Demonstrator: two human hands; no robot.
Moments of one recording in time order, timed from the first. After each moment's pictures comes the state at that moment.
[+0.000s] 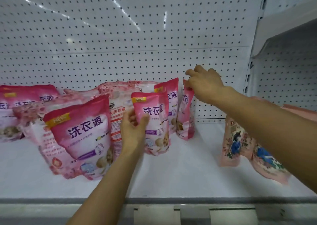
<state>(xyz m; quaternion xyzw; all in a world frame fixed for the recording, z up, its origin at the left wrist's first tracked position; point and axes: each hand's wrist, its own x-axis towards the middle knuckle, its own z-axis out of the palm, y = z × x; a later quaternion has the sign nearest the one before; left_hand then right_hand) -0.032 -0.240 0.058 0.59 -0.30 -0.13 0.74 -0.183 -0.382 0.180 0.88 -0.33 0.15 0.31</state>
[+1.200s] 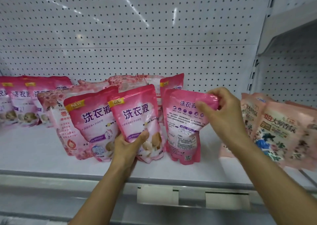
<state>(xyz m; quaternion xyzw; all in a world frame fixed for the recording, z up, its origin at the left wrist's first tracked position) -0.043 -0.170 0.013 0.51 -0.27 -0.28 0.77 -0.243 -0.282 0.111 0.73 -0.30 0.52 -0.34</state>
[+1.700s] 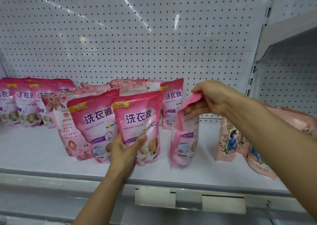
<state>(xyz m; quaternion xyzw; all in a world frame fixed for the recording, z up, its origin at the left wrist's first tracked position) -0.044 -0.167 0.010 0.53 -0.30 -0.23 0.76 -0.222 -0.295 0.186 0.69 -0.36 0.27 -0.56</state>
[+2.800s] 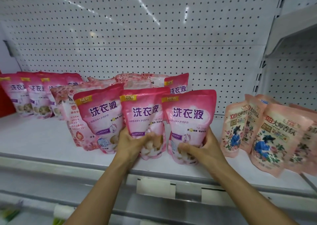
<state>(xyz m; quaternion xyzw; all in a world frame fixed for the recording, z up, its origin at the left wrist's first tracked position) -0.053 -0.164 0.016 0.60 -0.29 -0.22 0.71 -0.239 -0.282 0.018 0.70 -0.25 0.39 -0.55</state>
